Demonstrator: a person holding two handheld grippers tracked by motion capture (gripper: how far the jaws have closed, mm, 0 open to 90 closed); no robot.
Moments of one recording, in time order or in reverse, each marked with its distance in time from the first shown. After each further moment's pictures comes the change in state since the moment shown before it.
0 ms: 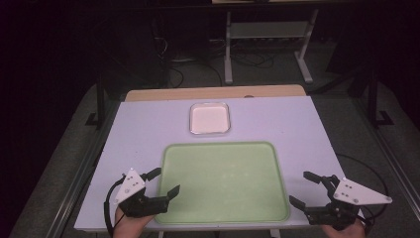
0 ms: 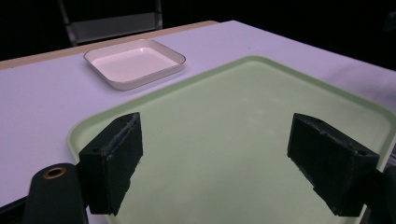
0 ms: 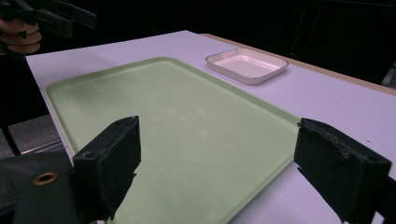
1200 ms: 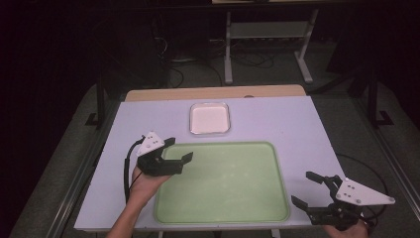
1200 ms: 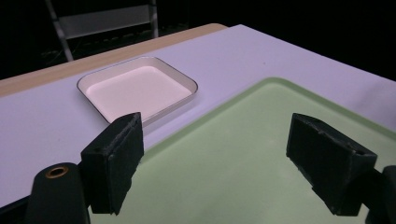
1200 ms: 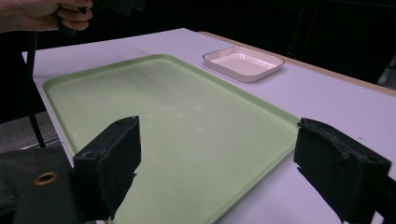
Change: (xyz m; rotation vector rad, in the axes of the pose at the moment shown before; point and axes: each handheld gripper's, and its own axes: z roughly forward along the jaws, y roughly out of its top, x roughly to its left) left arm 0.036 0.055 0.073 0.059 -0.015 0.011; right arm -0.002 0.000 -0.005 0.003 -0.011 -0.010
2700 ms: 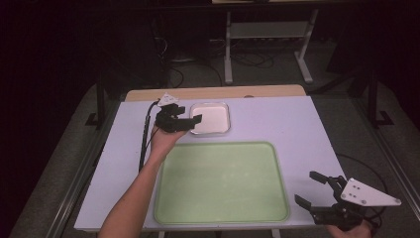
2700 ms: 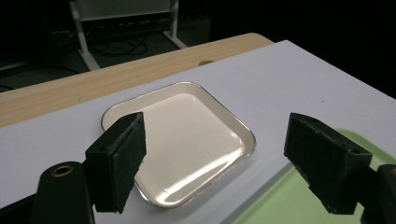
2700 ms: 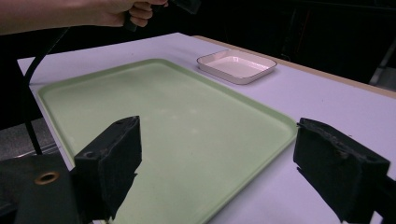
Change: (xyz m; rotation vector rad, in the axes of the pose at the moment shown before) left arm 0.067 0.055 0.095 0.049 0.051 -0.122; right arm -0.003 -0.001 -0.006 -0.014 -0.018 0.020
